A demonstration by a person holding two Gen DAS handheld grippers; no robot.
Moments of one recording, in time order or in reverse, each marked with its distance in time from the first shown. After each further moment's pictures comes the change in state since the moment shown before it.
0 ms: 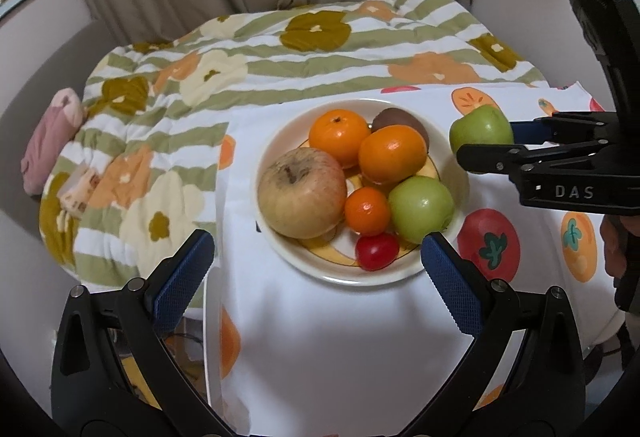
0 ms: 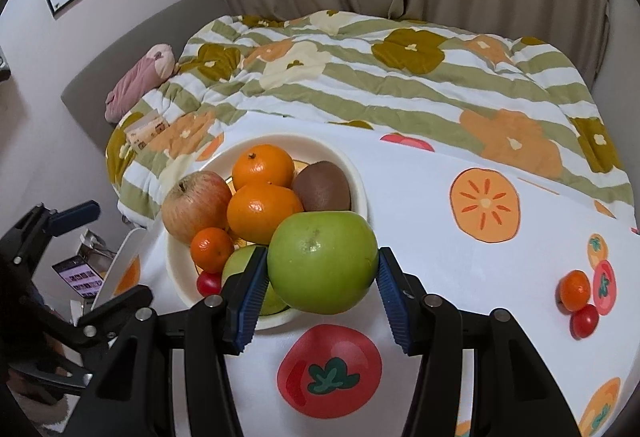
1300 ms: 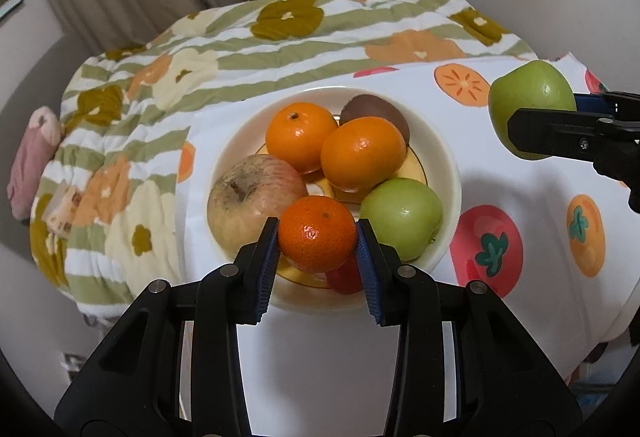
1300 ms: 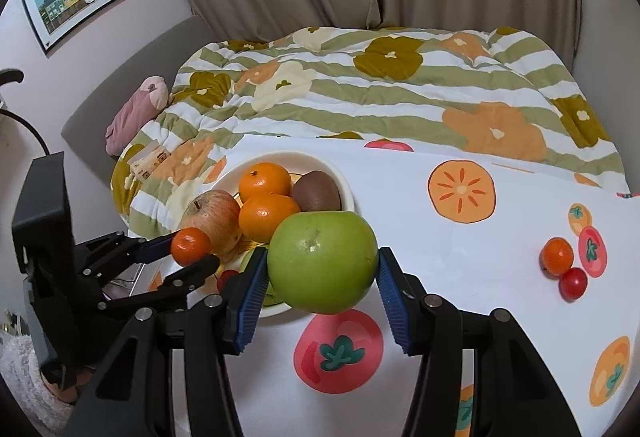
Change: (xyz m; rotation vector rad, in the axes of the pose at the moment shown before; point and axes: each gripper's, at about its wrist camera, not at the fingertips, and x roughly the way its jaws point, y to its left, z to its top) left arm 0.035 -0.030 0.014 0.098 0.052 -0.044; right arm -0.042 -0.004 -0.009 0.127 -0.064 -0.006
